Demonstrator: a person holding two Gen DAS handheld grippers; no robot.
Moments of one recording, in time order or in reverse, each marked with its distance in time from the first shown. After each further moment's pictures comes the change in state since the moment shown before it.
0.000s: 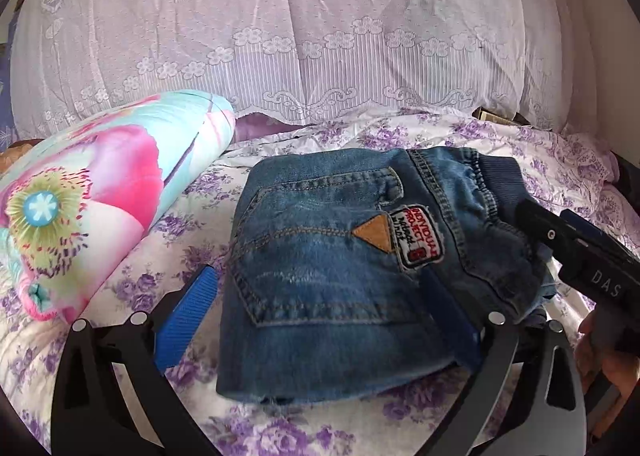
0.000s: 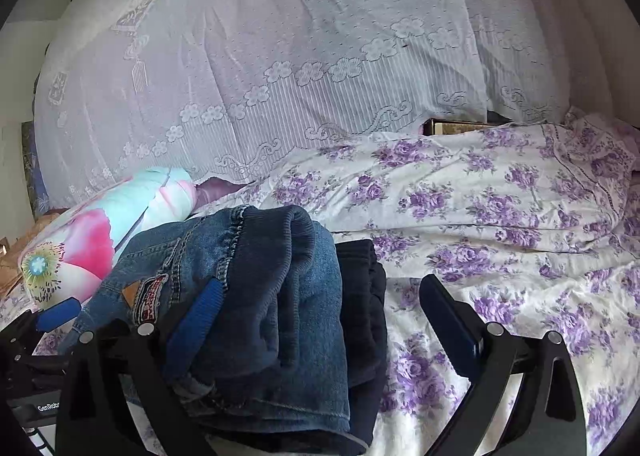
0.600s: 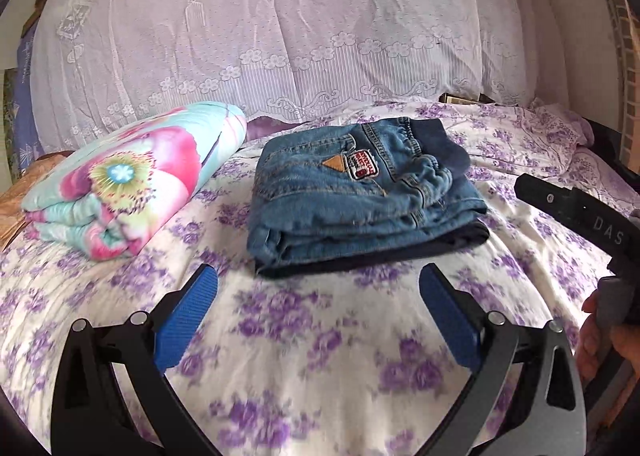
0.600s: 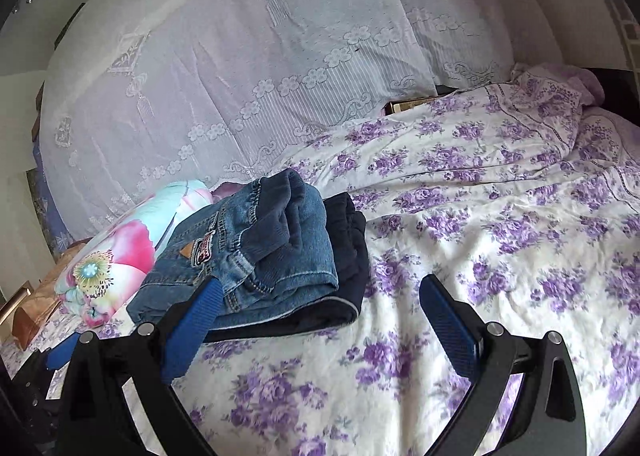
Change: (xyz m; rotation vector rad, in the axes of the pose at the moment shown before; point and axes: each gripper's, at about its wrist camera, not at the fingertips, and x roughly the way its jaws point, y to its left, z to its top) left arm -0.112 -0.017 -0.060 0.067 -0.019 0.035; right arm -0.106 -0.019 -0.046 0.168 0.005 0.026
